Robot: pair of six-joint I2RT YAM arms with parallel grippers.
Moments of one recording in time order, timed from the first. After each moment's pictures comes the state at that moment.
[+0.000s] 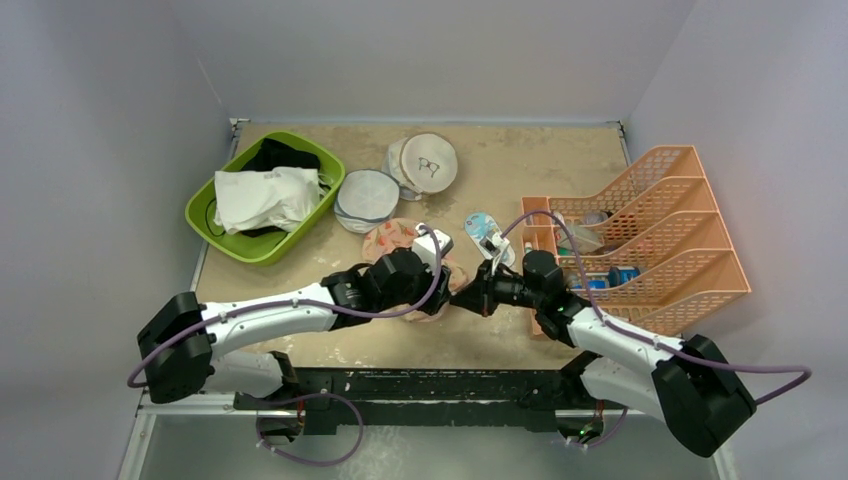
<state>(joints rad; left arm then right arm) -1.07 1.27 0.79 -0.09 -0.14 -0.39 0.59 1.06 0.29 0.44 -0.61 0.42</state>
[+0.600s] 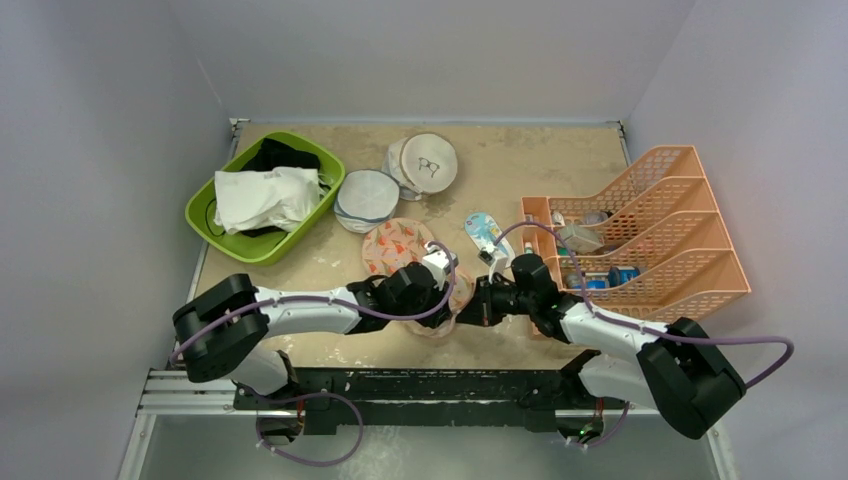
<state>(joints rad) -1.07 1.47 0.69 0.11 -0.02 -0.51 0.59 1.16 0.29 0.22 -0.58 0.54</state>
